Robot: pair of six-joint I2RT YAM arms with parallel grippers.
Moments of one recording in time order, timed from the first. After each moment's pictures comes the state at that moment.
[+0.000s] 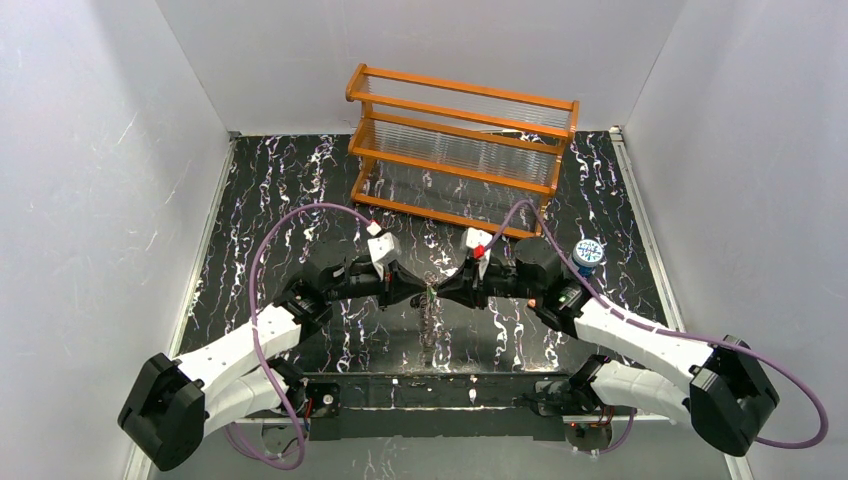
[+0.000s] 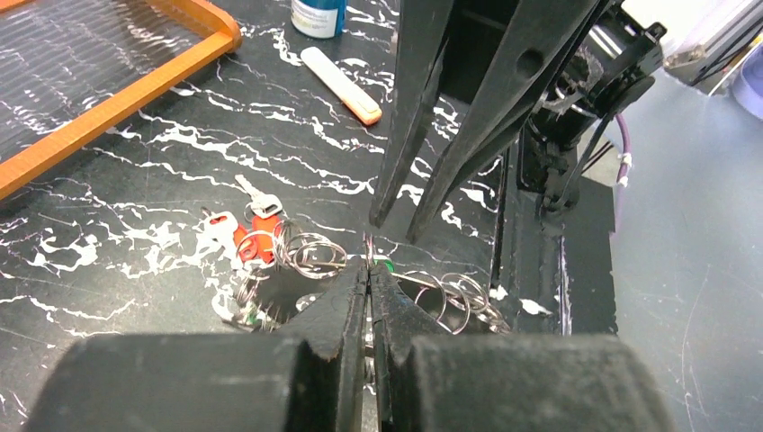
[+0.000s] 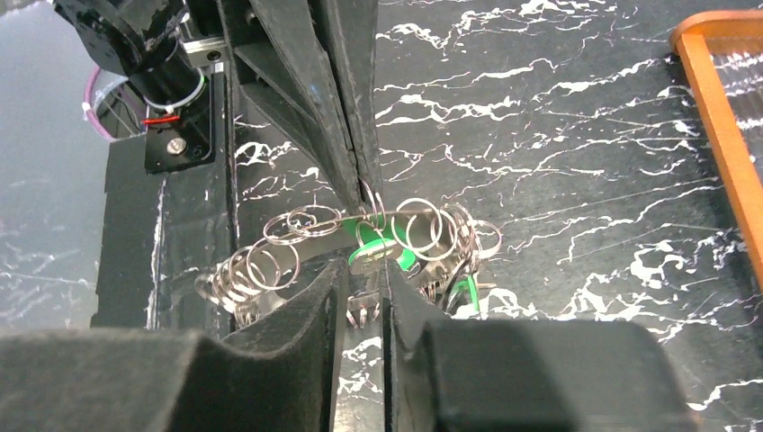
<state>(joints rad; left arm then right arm) -0.65 0.99 0.47 0.31 0.70 -0.06 0.80 1.03 0.56 0.22 -0.63 -0.06</state>
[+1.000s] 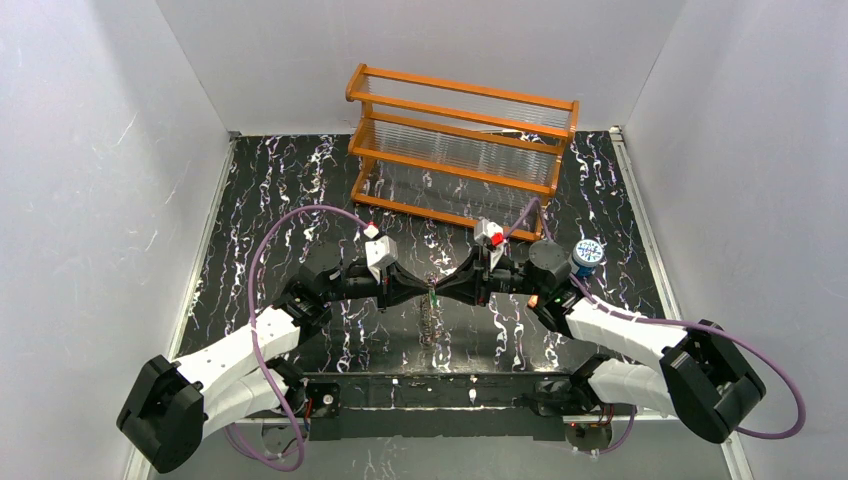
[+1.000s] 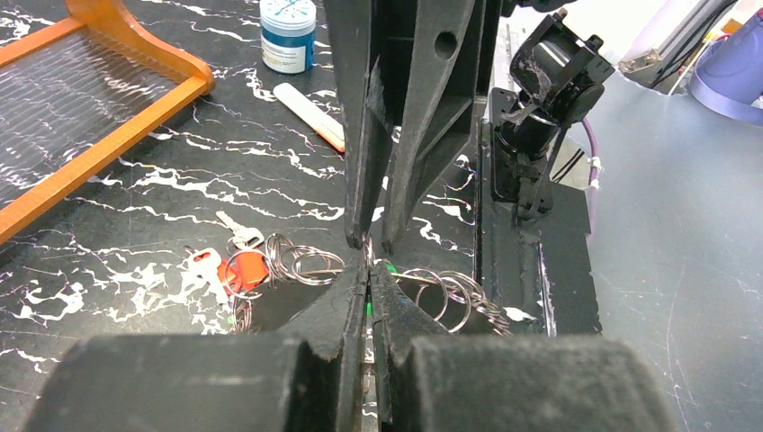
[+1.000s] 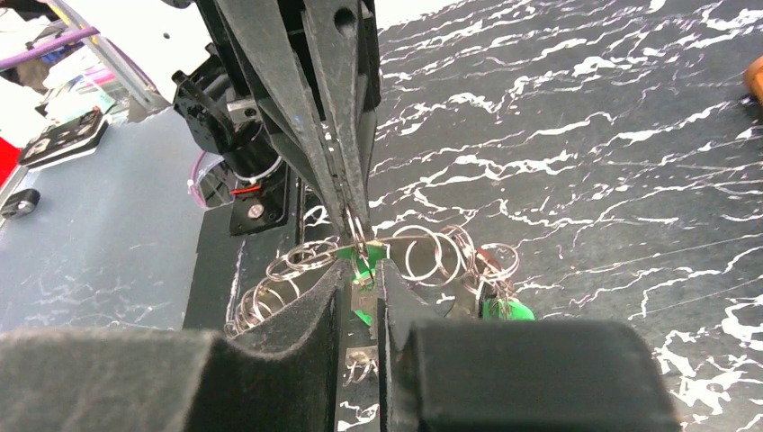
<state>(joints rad) -0.66 0.98 0.45 0.41 0.77 -0.09 0.71 1.12 0.41 0.72 -0.80 0.27</state>
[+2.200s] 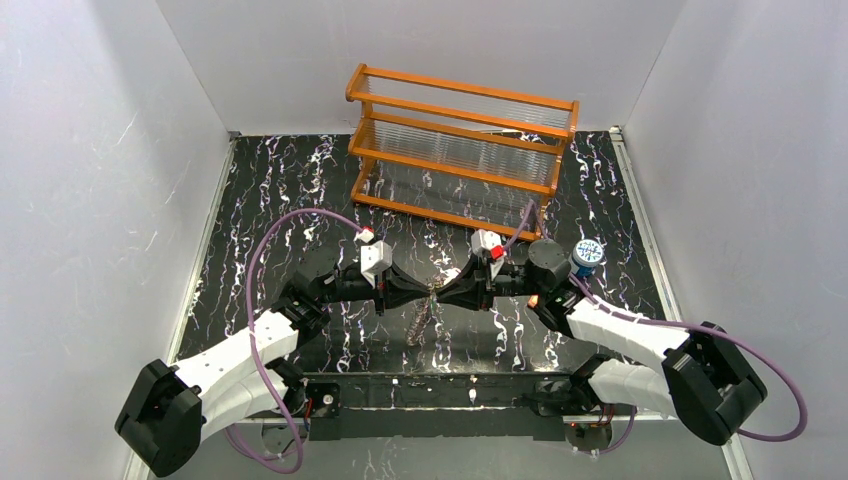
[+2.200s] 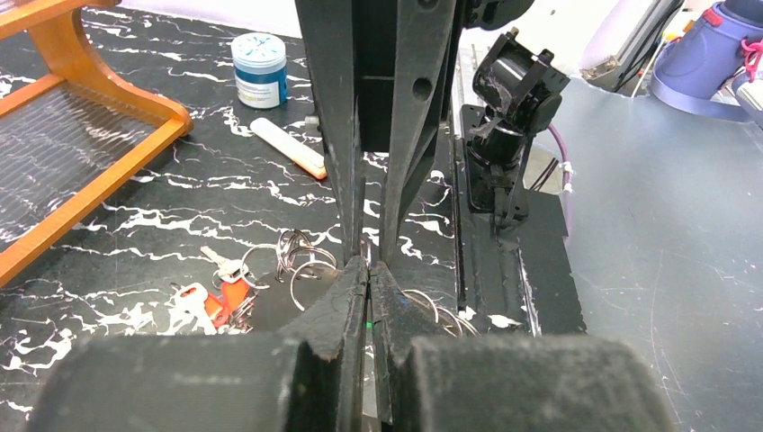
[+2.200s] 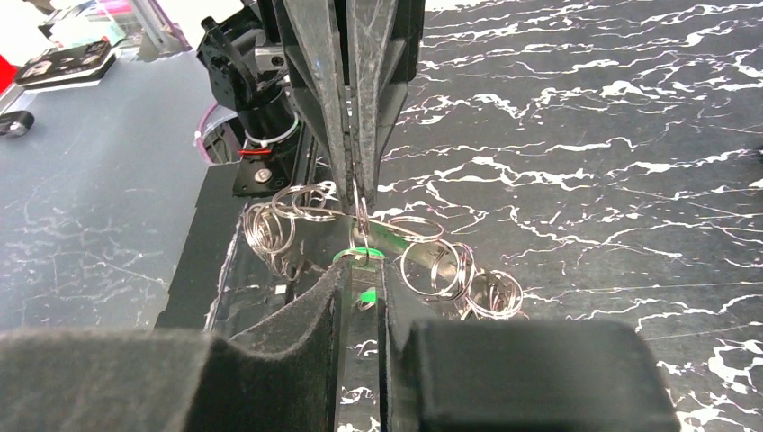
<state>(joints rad) -0.66 0.96 0.43 0.50 0.84 -0.11 0.71 1.11 0.42 0.68 -0.91 0.12</state>
